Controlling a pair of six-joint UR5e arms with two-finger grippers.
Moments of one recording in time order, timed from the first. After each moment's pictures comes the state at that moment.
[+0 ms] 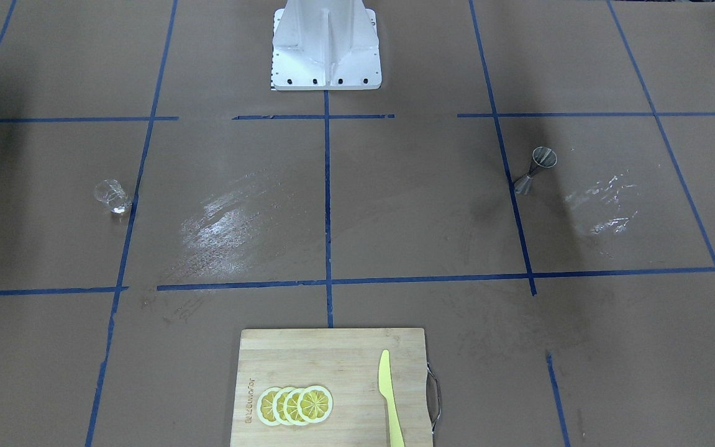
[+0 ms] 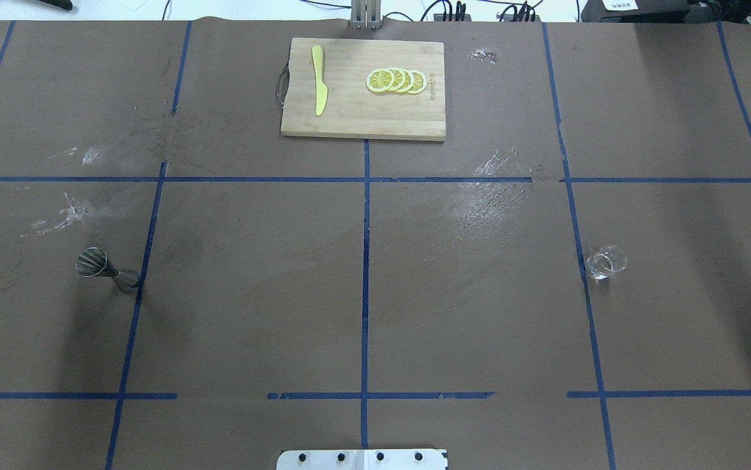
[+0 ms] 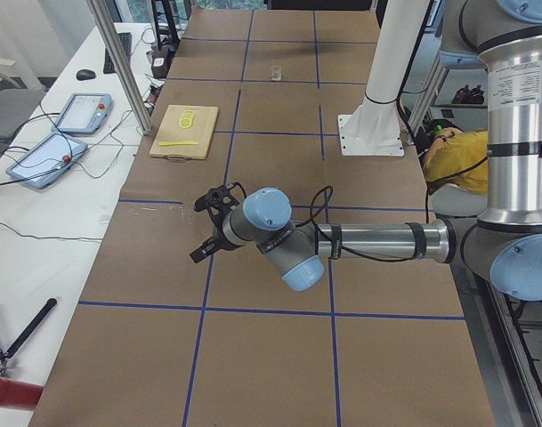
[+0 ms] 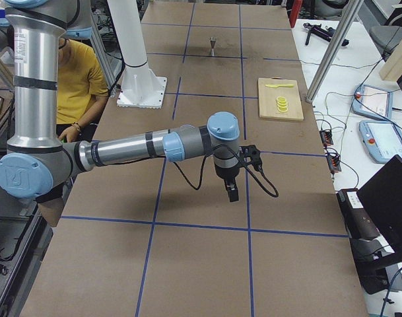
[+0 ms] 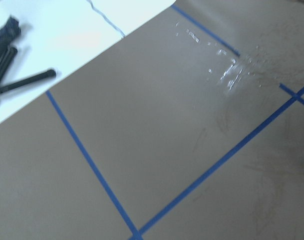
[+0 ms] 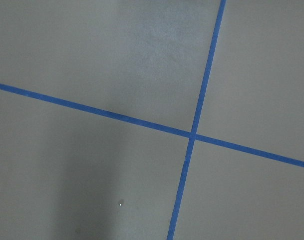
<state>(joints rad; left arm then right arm) -1.54 -1.47 -1.65 -2.55 -2.37 0.04 1.50 -1.66 1.87 -1.50 2.25 0.00</state>
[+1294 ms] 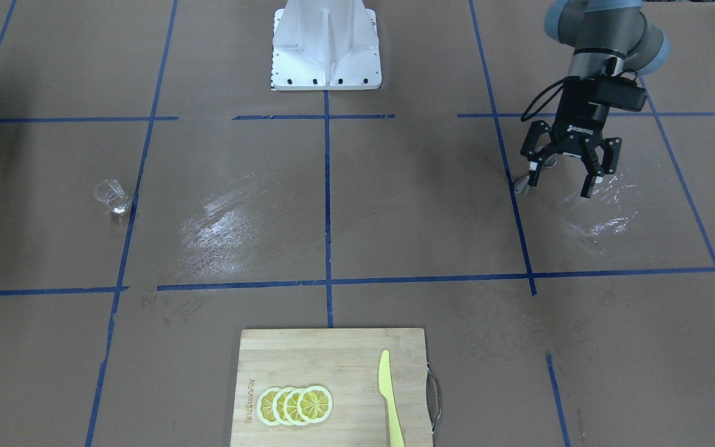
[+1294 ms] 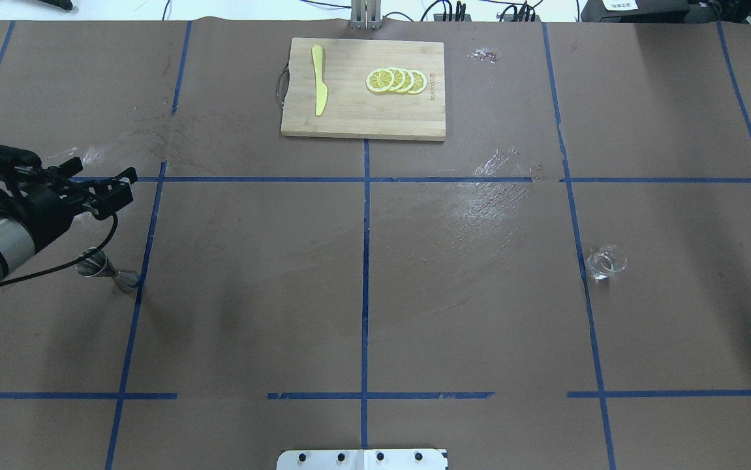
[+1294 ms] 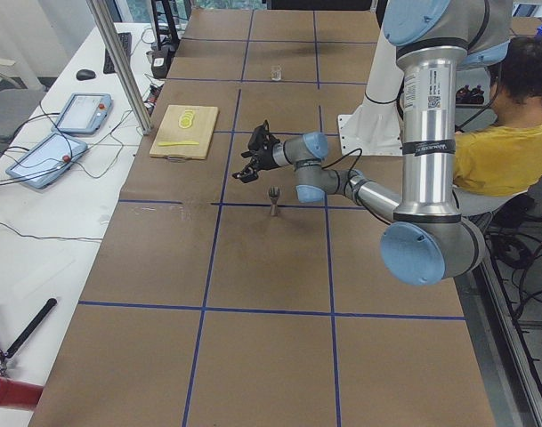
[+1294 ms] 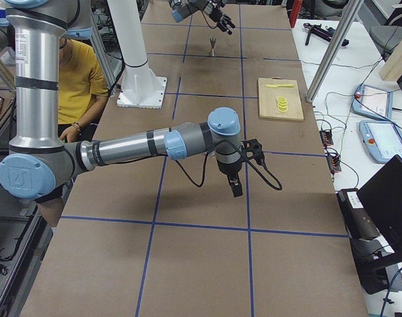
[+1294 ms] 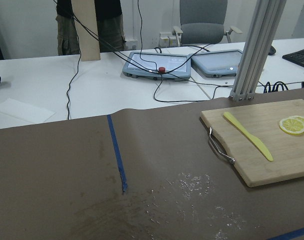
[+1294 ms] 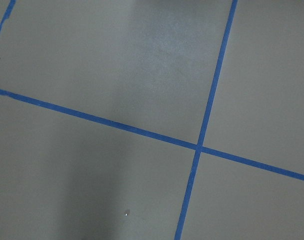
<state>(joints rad) -0.51 -1.49 -1.91 -2.64 -1.07 -0.97 1.49 -1.65 1.88 -1.49 2.26 0.00</state>
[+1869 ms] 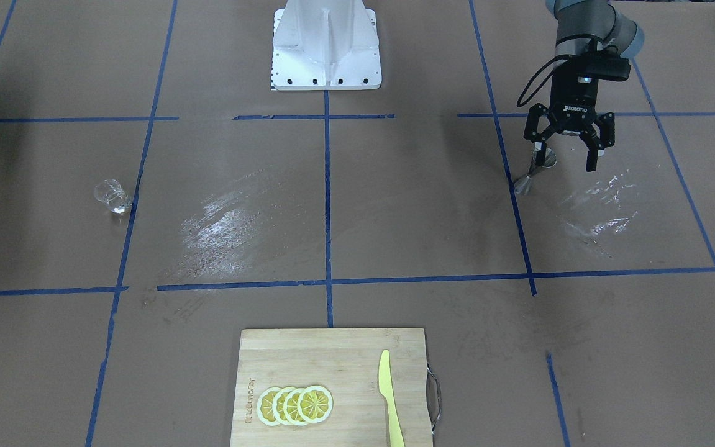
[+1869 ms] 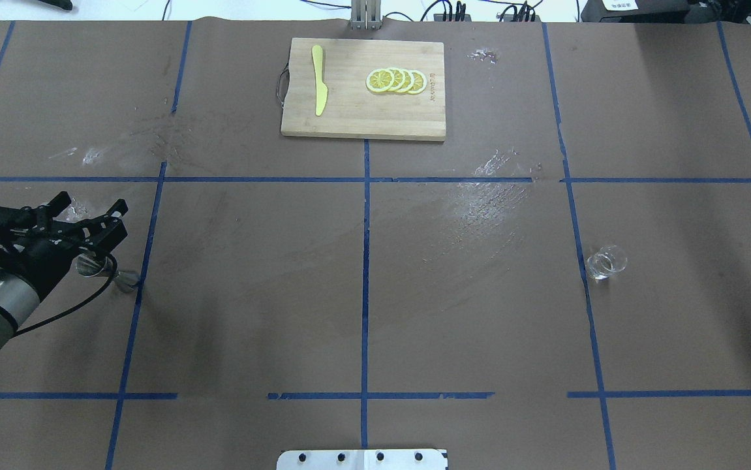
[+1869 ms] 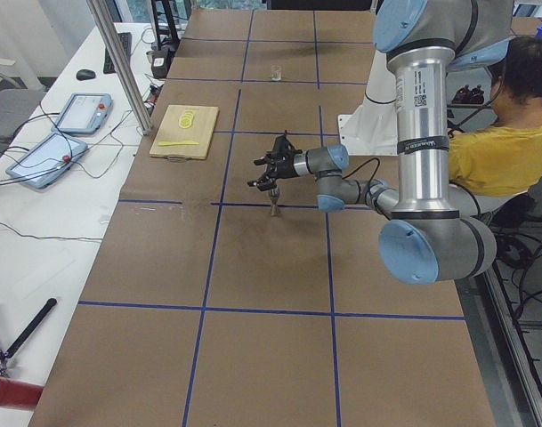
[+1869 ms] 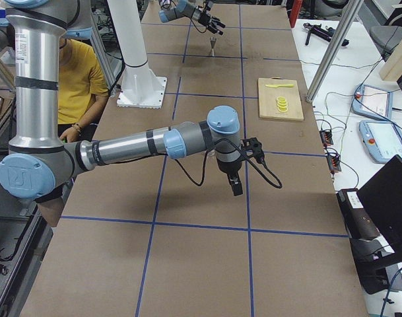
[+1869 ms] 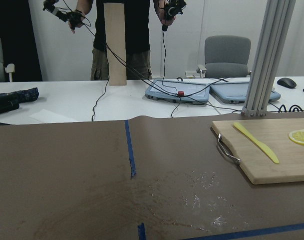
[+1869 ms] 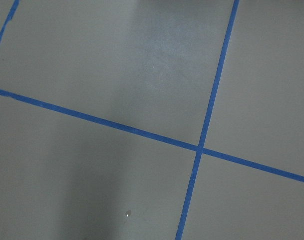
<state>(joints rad) -0.30 -1.36 -1.87 -2.76 -0.69 -1.03 1.49 -1.65 1.89 -1.49 2.26 0.00</state>
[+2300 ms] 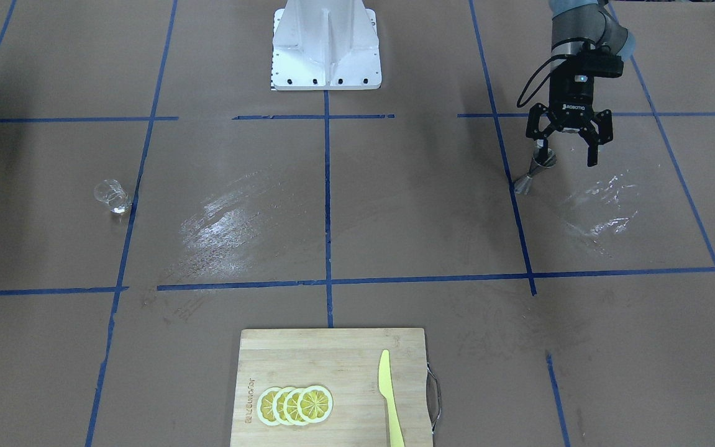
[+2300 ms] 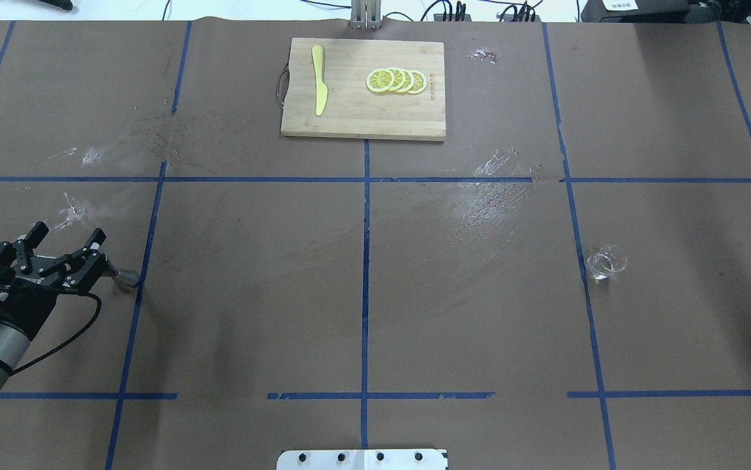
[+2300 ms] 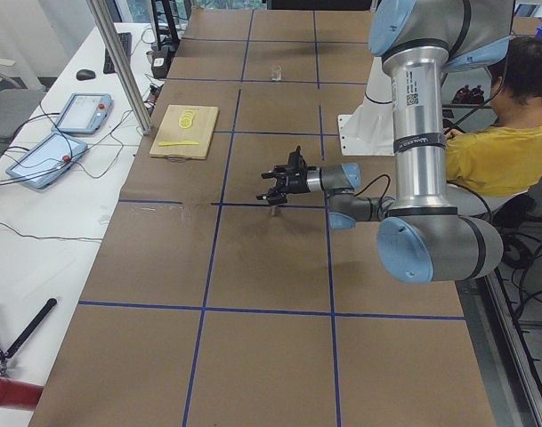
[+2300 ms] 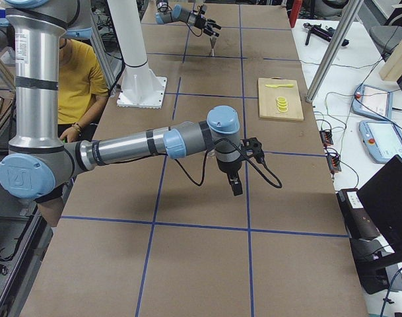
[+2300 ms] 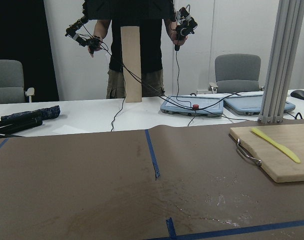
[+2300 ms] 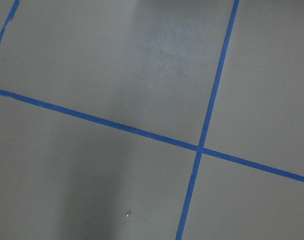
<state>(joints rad) -0.20 -1.36 -1.80 -2.85 -0.53 -1.05 1.49 -1.65 1.89 -1.49 2.26 0.00</state>
